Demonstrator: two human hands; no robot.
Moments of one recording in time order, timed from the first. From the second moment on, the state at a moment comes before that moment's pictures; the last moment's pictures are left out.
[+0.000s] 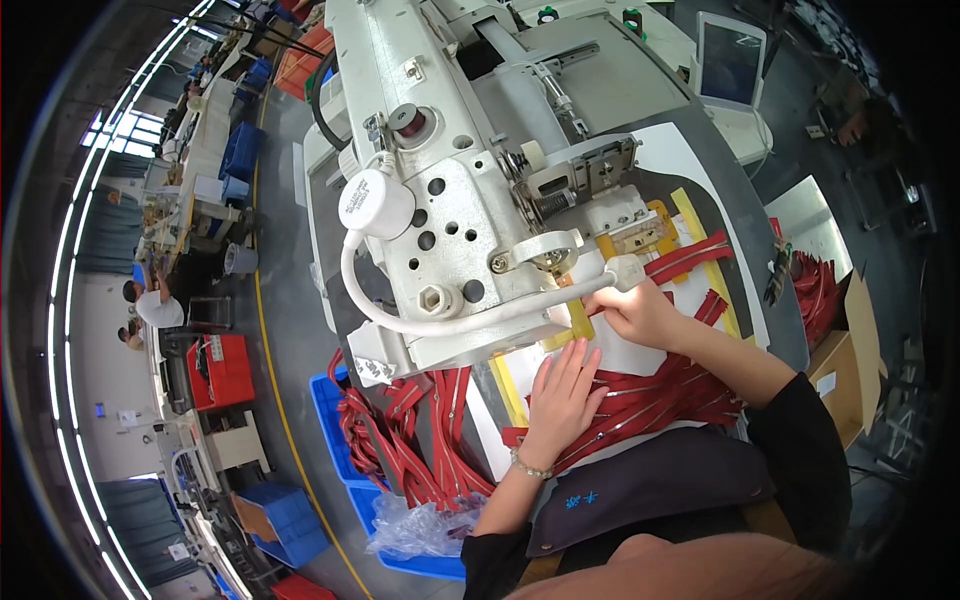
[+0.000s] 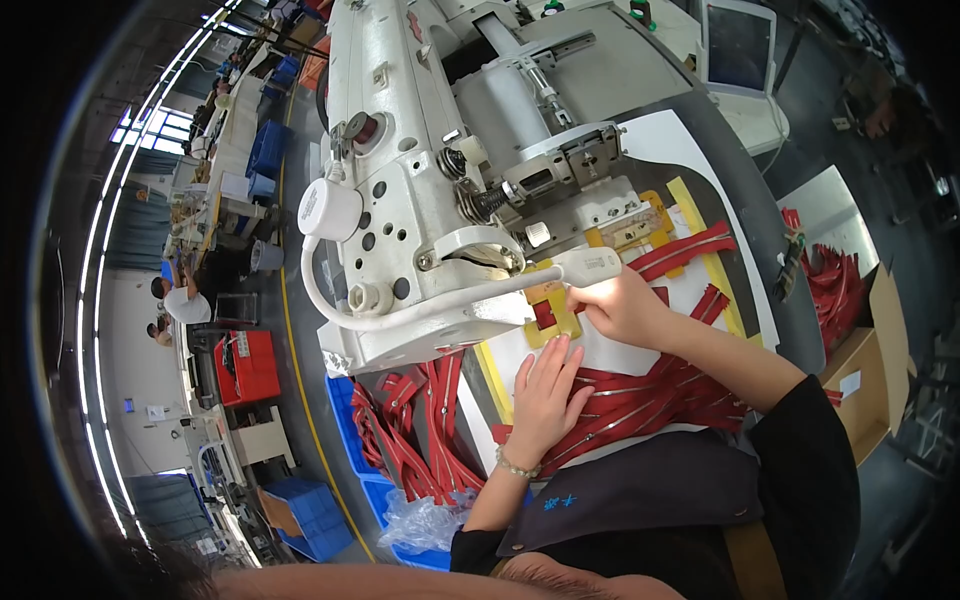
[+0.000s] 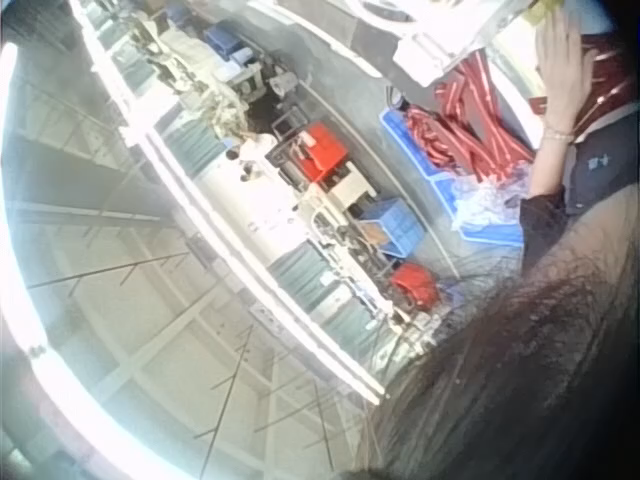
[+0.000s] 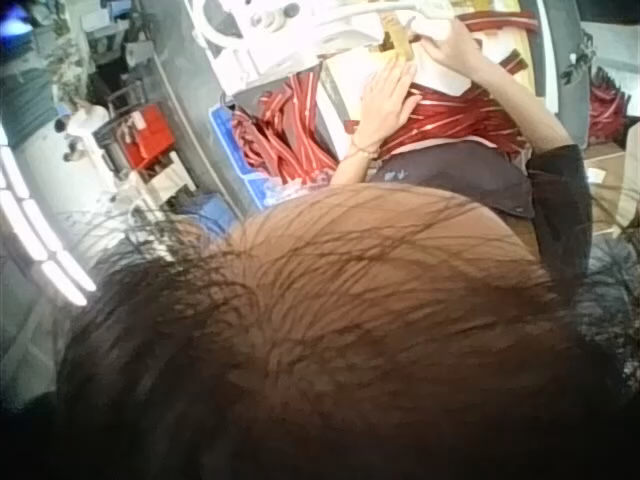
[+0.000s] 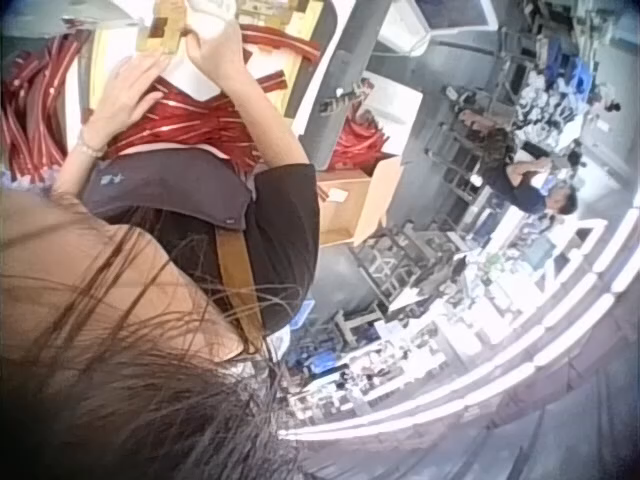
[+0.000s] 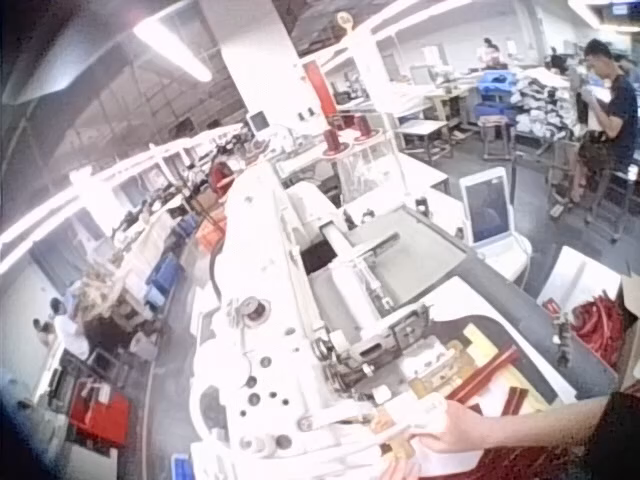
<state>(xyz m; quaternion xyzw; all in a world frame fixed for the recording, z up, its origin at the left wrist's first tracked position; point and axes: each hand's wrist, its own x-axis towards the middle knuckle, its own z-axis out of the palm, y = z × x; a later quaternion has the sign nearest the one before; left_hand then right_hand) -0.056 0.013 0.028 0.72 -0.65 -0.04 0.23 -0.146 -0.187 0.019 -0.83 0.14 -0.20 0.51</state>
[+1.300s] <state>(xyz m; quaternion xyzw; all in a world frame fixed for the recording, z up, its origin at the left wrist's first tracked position) -0.053 0.009 0.013 0.75 -0.62 -0.10 0.21 -0.169 -0.197 -0.006 -0.95 0.01 -0.26 0.16</state>
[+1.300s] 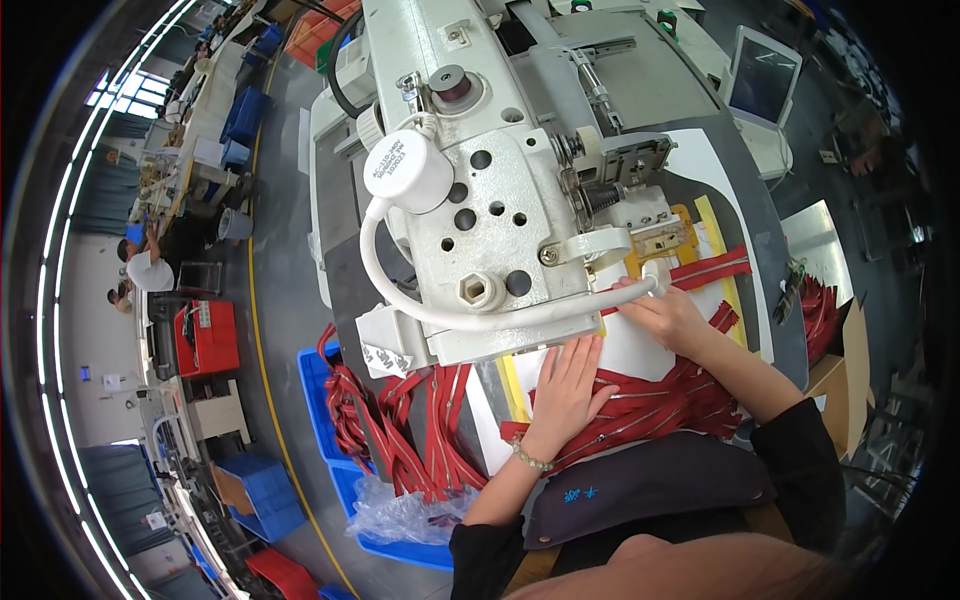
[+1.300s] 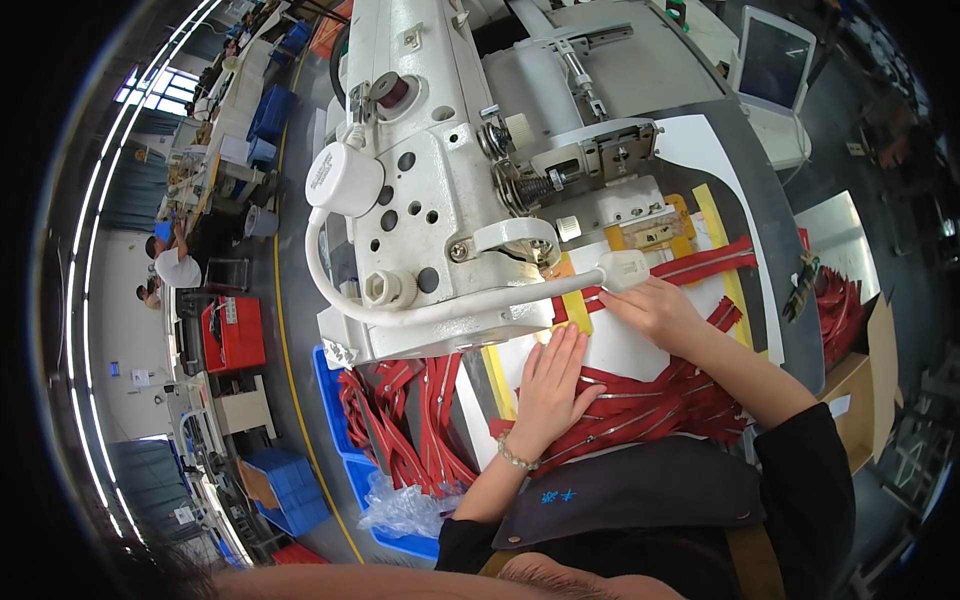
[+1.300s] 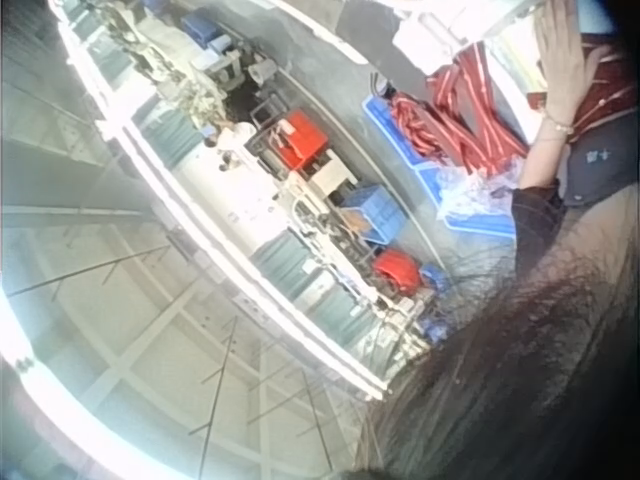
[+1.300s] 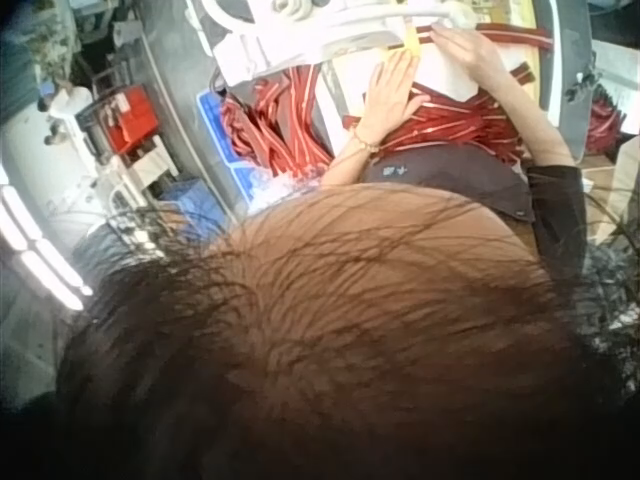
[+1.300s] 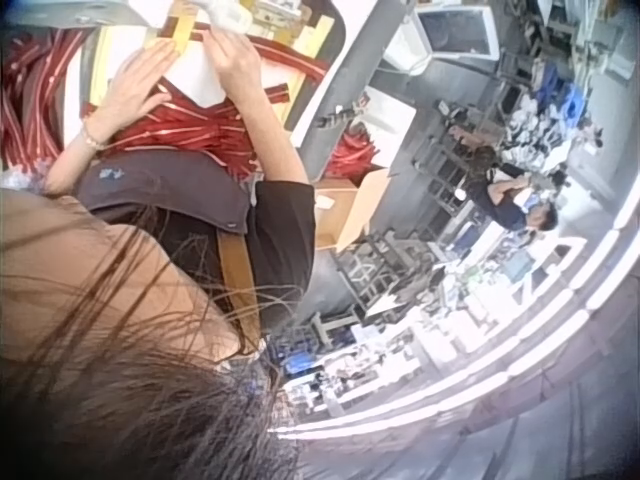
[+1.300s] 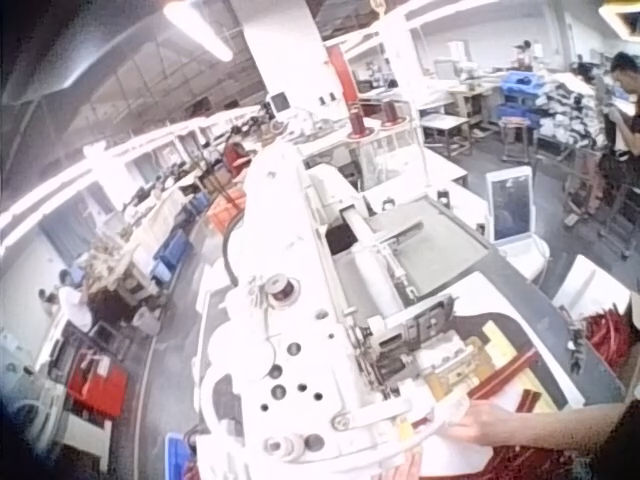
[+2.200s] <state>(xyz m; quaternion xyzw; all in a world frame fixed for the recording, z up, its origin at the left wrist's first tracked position) -0.052 0.010 0.009 0.74 -0.62 -0.10 0.22 -0.169 -0.197 -0.004 -0.96 0.00 -0.25 0.14</state>
